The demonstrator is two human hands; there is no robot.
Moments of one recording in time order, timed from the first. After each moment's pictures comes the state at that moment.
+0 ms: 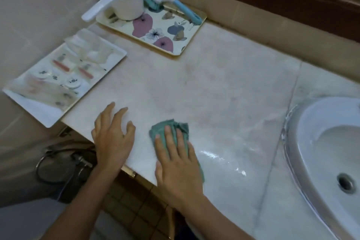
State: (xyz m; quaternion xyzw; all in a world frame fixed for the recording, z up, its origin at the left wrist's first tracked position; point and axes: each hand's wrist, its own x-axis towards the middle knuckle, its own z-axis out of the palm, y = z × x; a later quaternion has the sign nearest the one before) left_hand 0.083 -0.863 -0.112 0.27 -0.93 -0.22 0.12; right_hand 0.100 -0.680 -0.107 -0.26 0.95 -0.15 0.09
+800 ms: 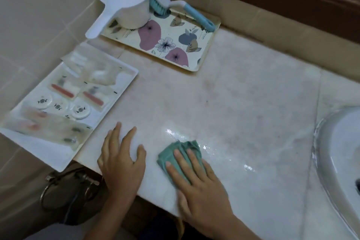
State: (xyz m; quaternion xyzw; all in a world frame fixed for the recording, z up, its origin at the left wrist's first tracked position) left_hand 0.063 -0.913 -0.119 0.28 -0.93 -0.24 0.08; right_hand 0.074 -0.710 -0.101 -0.34 0.93 -0.12 0.10
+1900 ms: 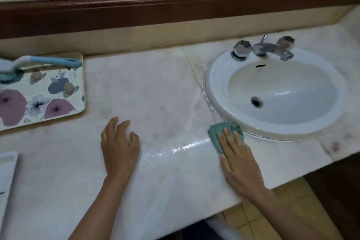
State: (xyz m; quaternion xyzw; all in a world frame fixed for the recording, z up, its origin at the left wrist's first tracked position) left_hand -0.067 -0.789 -0.121 -0.07 -0.94 -0.32 0.02; right_hand 0.129 -0.534 -0.111 0.19 0.97 -0.14 0.03
